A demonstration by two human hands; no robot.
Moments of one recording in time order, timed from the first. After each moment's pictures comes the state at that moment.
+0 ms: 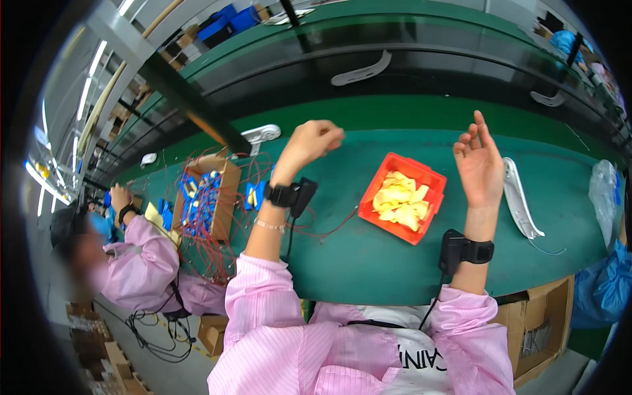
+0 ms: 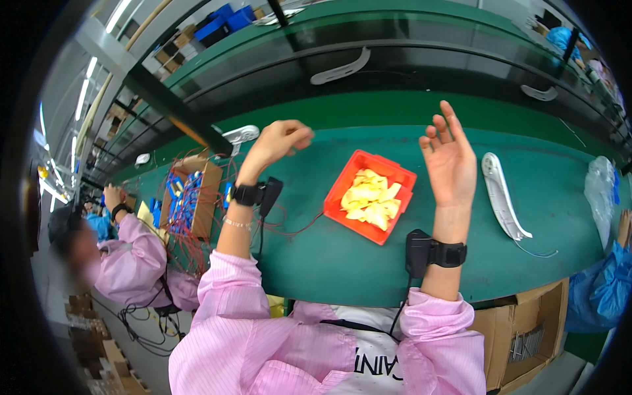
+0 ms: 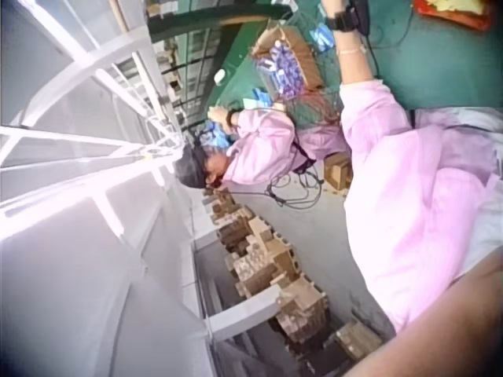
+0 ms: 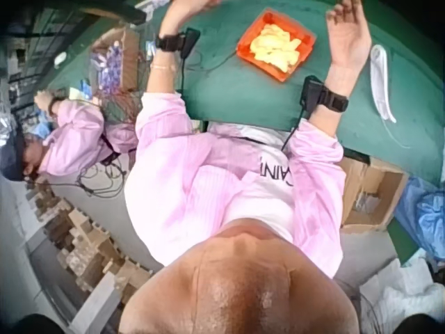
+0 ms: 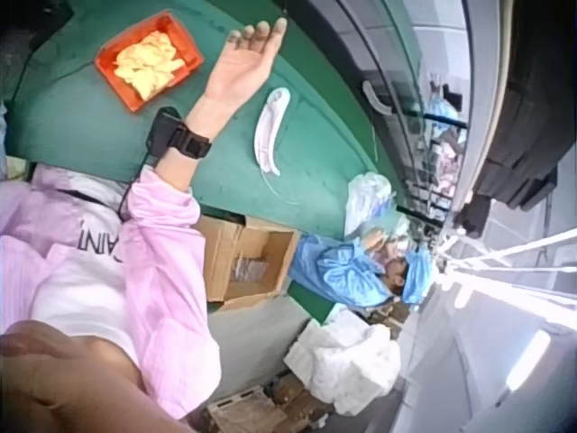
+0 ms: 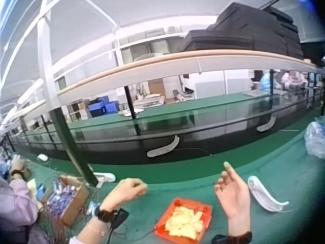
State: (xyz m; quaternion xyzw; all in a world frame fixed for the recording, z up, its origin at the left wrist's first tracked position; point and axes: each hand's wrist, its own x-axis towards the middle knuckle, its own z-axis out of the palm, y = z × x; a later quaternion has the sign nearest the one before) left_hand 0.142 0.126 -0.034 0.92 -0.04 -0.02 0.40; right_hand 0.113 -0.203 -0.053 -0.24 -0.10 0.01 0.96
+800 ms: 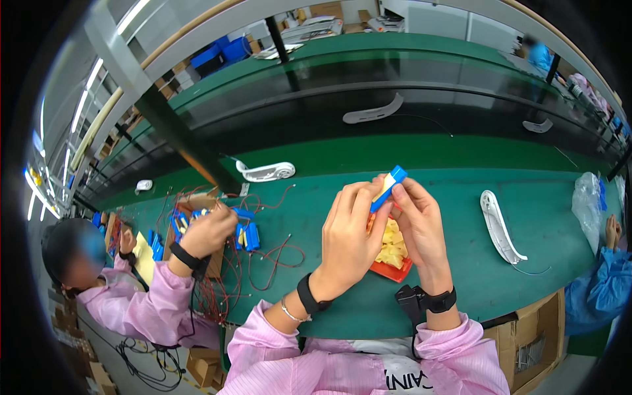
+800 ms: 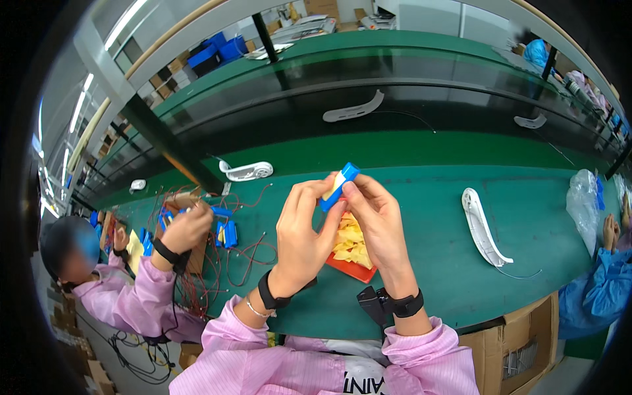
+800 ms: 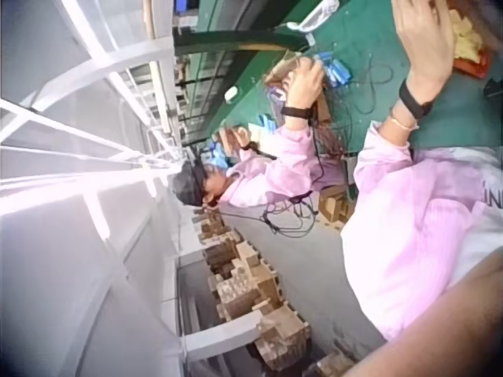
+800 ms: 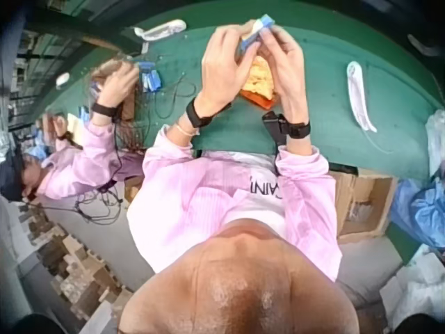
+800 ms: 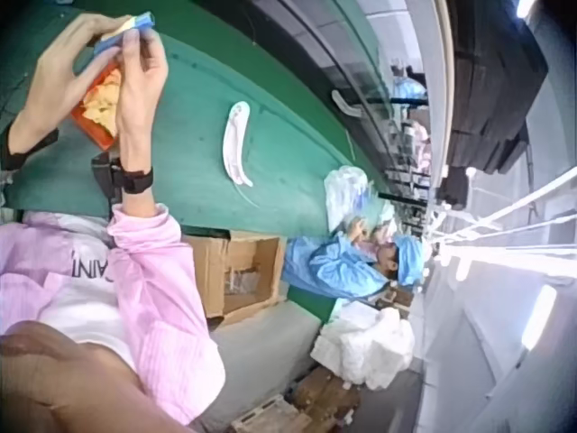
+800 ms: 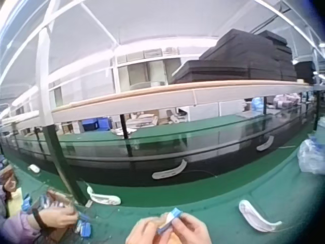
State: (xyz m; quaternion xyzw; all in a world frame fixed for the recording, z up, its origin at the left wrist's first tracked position) left_hand 0.036 0.005 0.012 0.83 -0.17 0.37 0.37; right_hand 0.064 -0.117 -0.012 -0.41 -0.13 0.06 0.90
